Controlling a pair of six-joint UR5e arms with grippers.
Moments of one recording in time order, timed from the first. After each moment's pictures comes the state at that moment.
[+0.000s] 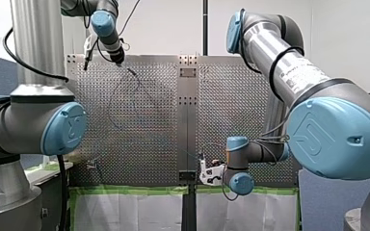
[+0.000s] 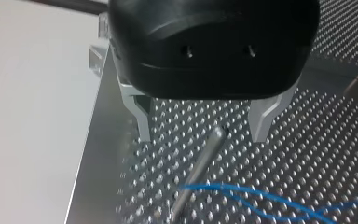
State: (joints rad) left arm -0.05 -1.47 -1.60 -3.43 -1.67 -1.55; right arm 2.14 -0.70 2.01 -1.25 1.59 1.48
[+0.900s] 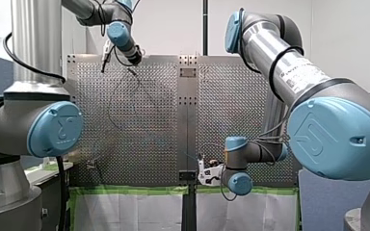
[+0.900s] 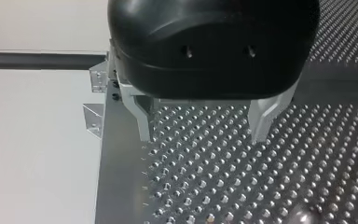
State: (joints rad) left arm -0.19 -1.56 -1.56 -3.24 -1.70 -1.43; right arm 2.16 -0.70 2.01 -1.24 1.58 1.47
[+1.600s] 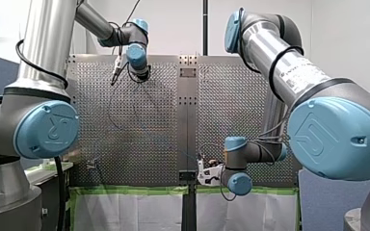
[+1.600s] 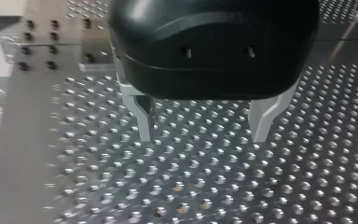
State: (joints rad) left arm -0.28 -1.75 -1.52 -3.12 -1.91 -1.34; right arm 2.16 -0.70 2.01 -1.25 1.58 1.47
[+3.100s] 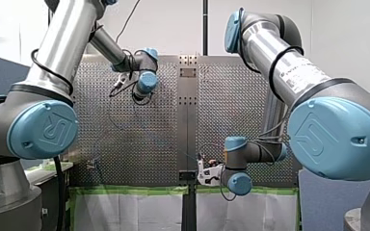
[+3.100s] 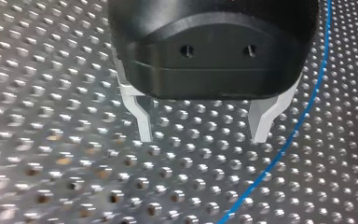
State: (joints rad) left arm -0.31 -1.96 -1.52 -2.97 -2.22 -1.06; right arm 2.16 -0.70 2.01 -1.25 1.58 1.47
